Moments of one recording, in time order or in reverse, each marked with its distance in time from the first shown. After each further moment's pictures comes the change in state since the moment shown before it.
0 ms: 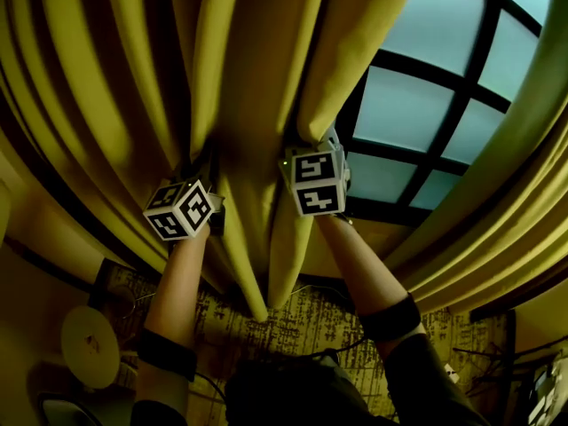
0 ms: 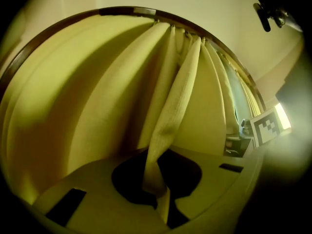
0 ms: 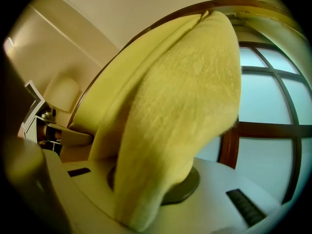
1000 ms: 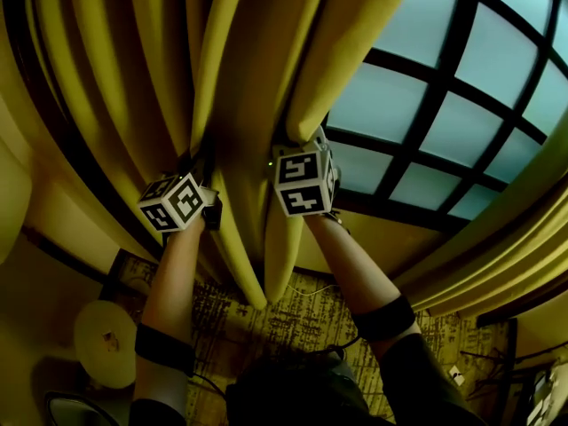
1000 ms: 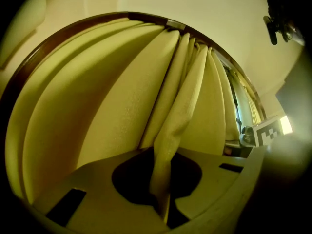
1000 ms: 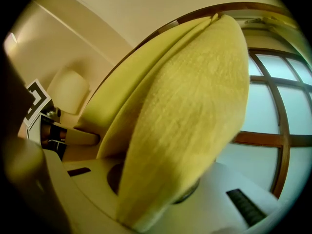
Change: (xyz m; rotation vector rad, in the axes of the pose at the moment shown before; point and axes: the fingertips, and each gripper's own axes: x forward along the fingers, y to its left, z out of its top) left arm -0.079 0.187 0.056 -0.106 -0.023 0.003; right arm 0.090 0.203 0.062 -0.039 0.004 0.068
